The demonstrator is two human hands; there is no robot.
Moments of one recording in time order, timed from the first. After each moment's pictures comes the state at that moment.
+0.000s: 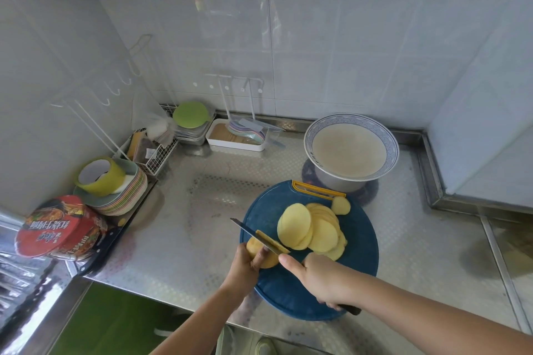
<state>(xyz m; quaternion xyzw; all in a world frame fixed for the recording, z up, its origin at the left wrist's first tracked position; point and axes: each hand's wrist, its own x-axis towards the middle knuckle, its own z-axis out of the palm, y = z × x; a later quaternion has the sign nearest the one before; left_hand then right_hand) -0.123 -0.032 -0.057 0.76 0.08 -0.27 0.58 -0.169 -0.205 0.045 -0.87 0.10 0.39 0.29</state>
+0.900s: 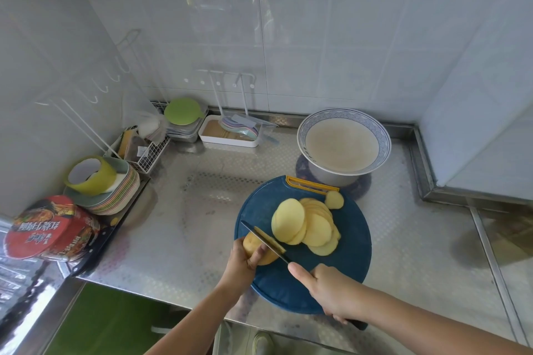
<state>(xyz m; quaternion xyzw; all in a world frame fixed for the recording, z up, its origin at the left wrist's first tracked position) -0.126 -0.036 -0.051 0.78 0.07 -0.26 0.56 -0.196 -0.220 0.026 -0.85 0.13 0.39 0.33</state>
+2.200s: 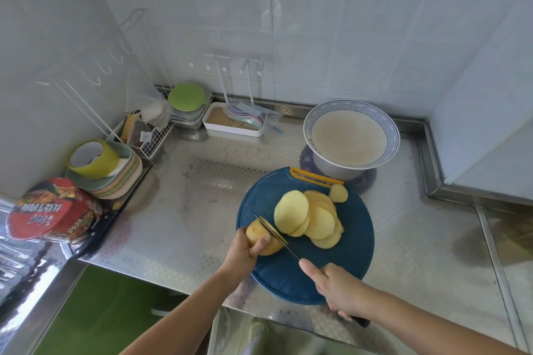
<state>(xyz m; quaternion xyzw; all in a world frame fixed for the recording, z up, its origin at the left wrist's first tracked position) -0.120 -0.034 -0.059 0.76 0.07 -0.28 0.58 -0.204 -0.234 -0.005 -0.81 0.16 0.40 0.39</state>
